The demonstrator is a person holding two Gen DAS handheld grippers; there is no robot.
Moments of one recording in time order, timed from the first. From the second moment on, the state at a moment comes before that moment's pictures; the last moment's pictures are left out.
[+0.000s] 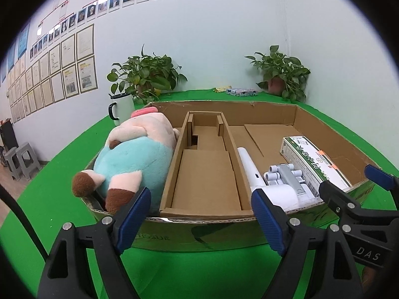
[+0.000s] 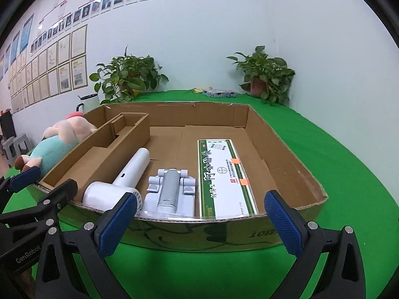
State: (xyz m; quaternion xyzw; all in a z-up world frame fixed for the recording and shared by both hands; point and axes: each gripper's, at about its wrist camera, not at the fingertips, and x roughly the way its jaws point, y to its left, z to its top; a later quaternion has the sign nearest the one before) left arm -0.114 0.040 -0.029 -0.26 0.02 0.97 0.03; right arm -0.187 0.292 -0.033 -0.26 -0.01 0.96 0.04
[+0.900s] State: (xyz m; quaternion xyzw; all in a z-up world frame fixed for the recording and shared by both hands) left arm -0.117 0.036 -0.028 -0.26 0.02 0.97 0.02; right arm -0.187 0.286 -0.033 -0.26 -0.01 0.96 0.04
